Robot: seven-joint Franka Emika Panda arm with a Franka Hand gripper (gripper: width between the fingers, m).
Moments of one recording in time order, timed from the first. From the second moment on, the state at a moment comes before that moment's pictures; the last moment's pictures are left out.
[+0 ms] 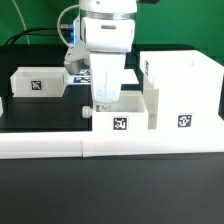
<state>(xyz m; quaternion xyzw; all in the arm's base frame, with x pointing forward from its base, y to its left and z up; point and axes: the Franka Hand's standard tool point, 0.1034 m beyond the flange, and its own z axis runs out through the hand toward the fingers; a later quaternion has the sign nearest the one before) 0.550 -0.015 0.018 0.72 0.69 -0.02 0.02</state>
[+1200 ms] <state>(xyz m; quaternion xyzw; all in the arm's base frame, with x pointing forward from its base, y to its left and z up) 0.553 -0.009 0.014 0.73 0.69 -0.02 0.01</state>
